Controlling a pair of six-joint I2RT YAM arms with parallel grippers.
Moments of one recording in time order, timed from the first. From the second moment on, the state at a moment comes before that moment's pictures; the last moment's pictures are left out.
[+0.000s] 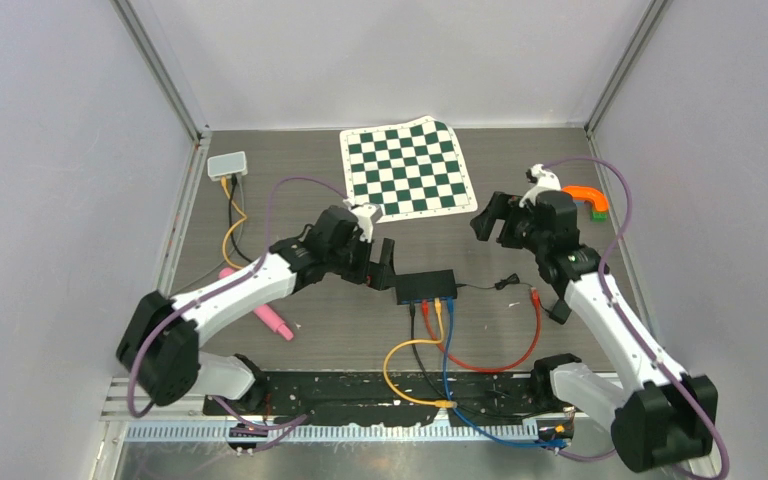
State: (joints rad) left arm -0.71 1.24 0.82 -0.30 0.16 -0.40; right arm 0.20 0.94 0.65 -0.19 -0.13 0.45
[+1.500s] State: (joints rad) left arm -0.83 1.71 1.18 -0.46 0.21 0.45; right arm 0.19 0.90 0.24 0.05 -0.31 0.97
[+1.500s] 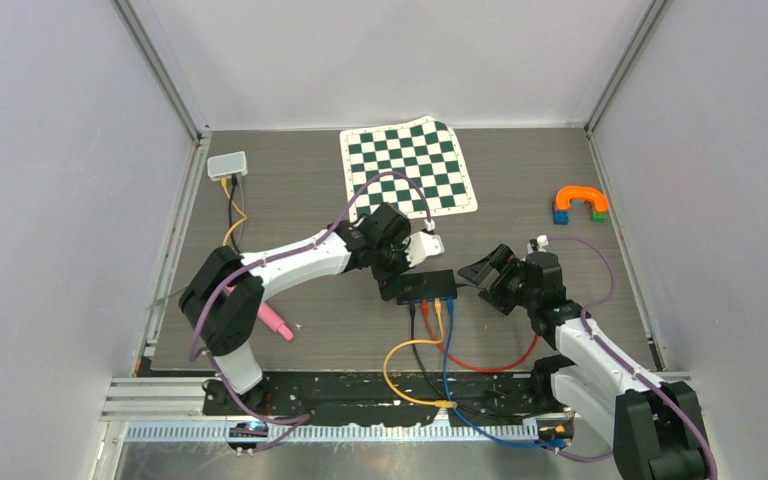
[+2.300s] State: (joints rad) left arm -0.85 1.87 1.29 -0.56 0.25 0.50; right arm 0.19 0.99 0.26 0.06 -0.34 0.97
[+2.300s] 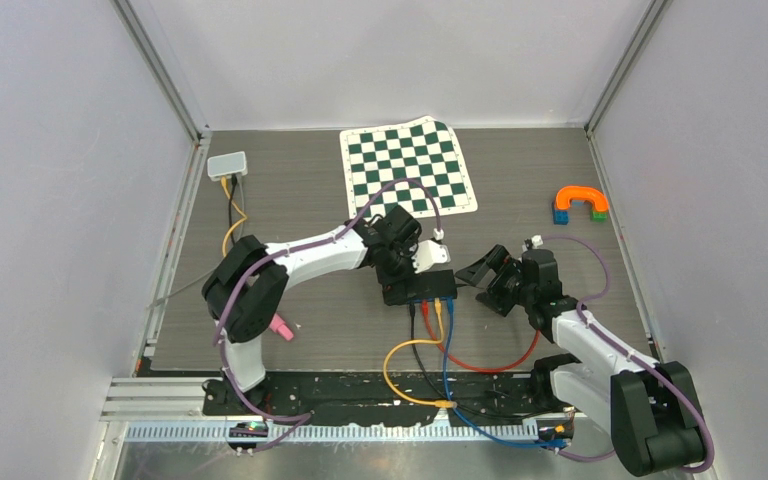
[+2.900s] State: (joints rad) left arm -0.85 1.93 1.31 -0.58 0.27 0.49; right arm 0.19 1.06 0.26 0.10 -0.37 1.00
